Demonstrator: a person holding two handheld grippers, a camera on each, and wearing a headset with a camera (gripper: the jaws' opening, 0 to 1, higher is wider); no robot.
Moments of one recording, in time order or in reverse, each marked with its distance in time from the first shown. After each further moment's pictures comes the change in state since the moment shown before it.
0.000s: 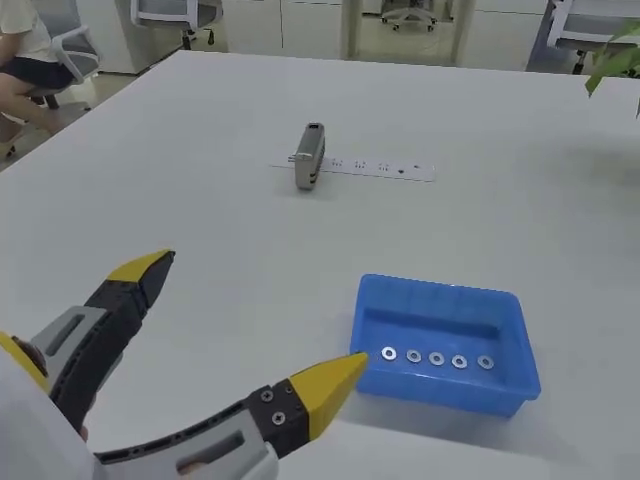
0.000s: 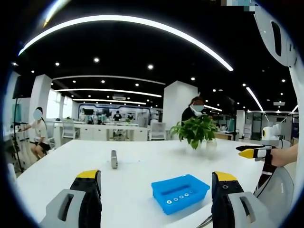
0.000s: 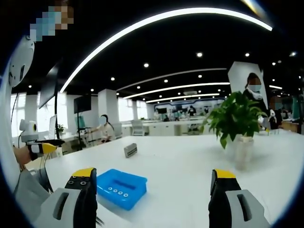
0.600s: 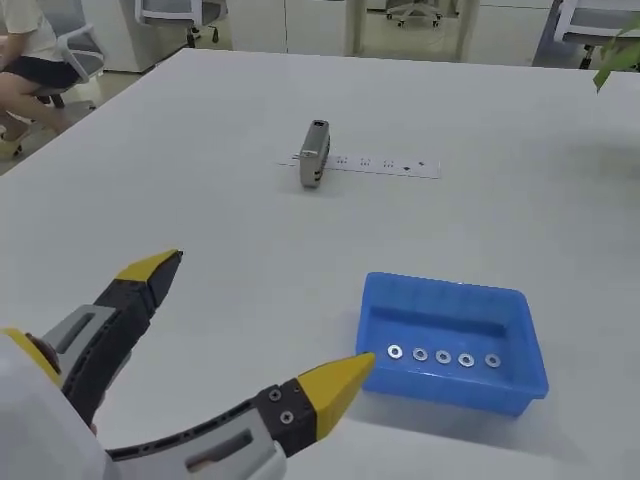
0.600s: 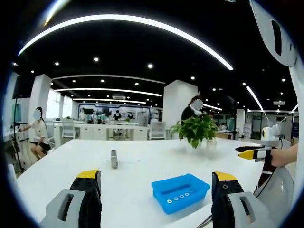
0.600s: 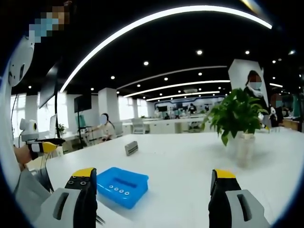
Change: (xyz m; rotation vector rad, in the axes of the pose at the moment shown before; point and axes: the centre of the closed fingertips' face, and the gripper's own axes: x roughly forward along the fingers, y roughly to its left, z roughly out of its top) left arm 0.001 -0.002 -0.001 0.000 0.008 0.000; right arm 0.005 0.004 -0.006 0.011 0.020 0.005
